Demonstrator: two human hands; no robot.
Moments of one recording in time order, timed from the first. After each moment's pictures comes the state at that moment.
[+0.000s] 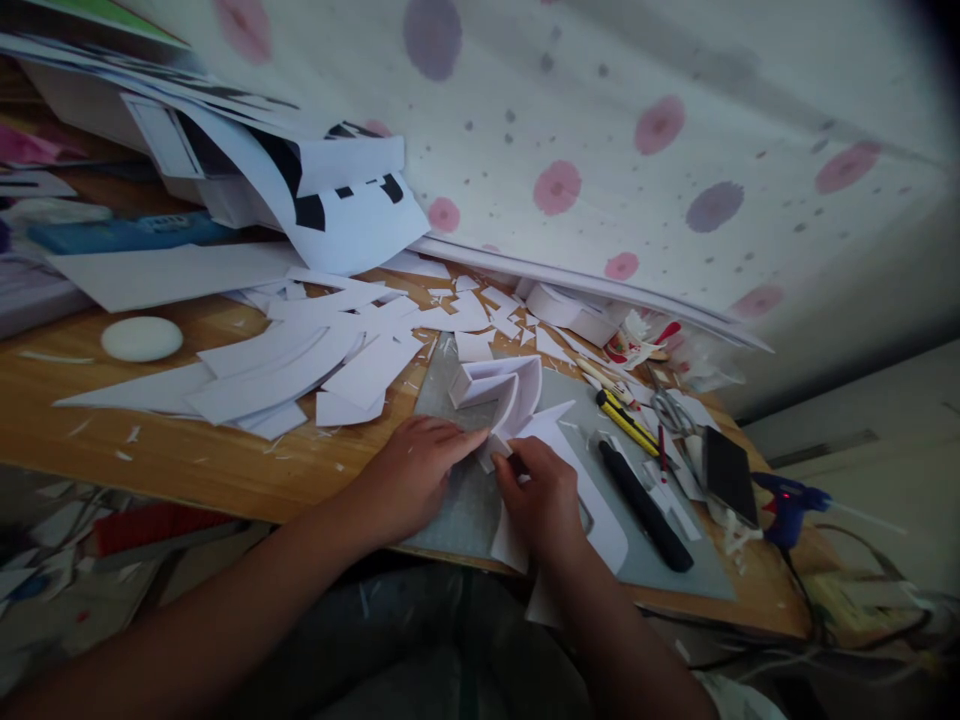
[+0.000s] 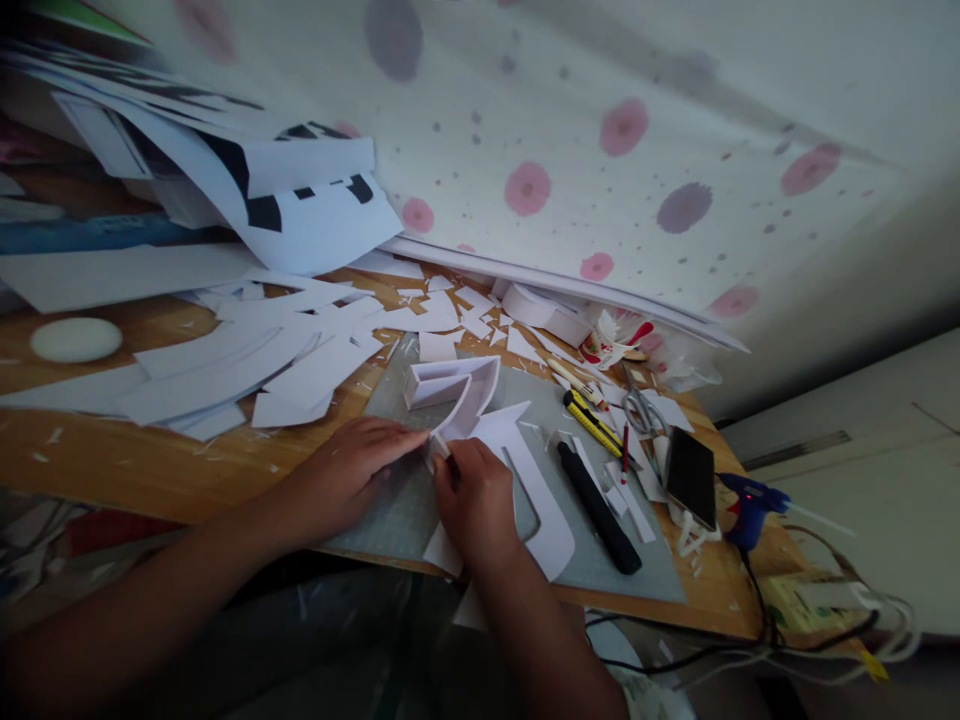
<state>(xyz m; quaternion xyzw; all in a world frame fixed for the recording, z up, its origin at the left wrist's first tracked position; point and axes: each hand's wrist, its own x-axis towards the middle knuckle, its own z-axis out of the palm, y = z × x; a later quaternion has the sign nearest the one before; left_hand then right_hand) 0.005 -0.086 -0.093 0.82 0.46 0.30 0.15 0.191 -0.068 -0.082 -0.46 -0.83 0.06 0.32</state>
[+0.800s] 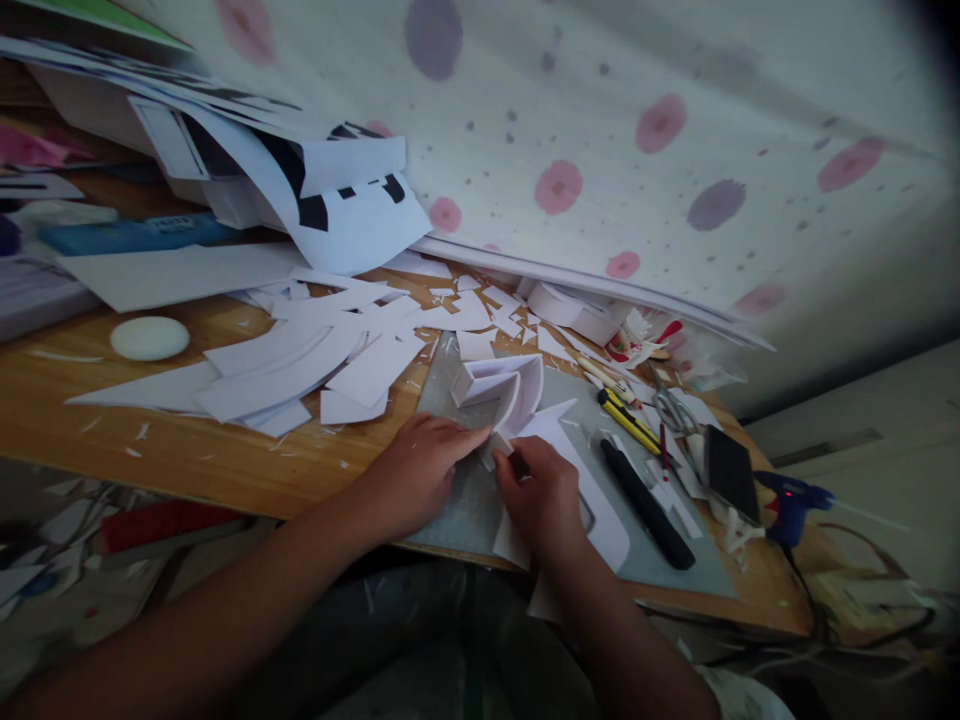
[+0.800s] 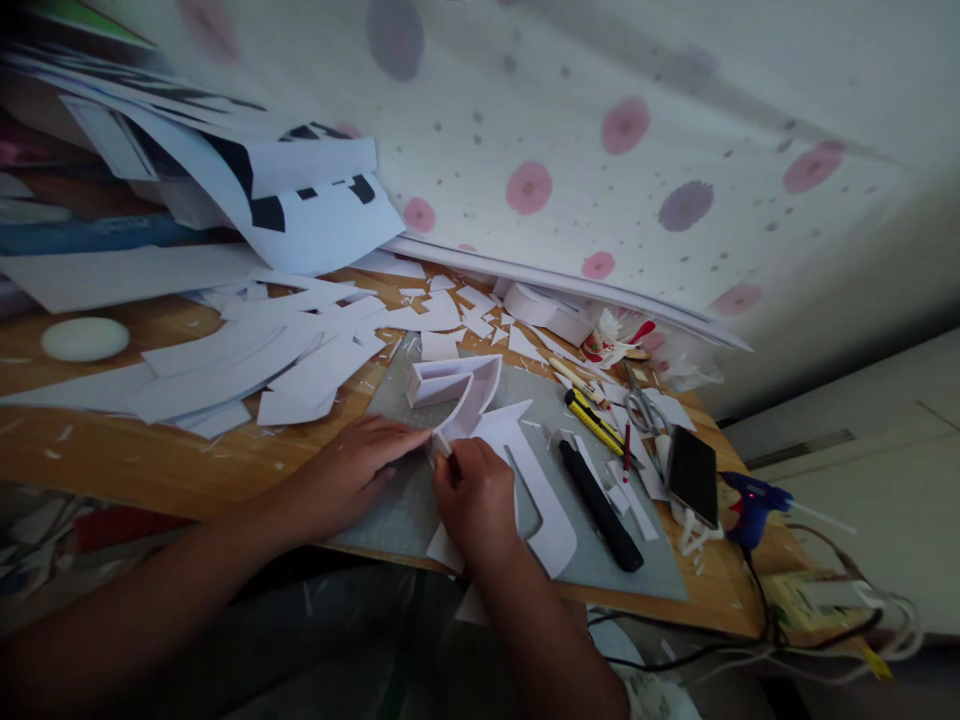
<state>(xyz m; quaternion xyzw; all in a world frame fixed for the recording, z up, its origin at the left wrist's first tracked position) 0.006 -0.087 -0.091 0.81 0.47 0.30 0.18 0.189 -0.069 -0.086 -0.47 -0.82 0.02 0.33</state>
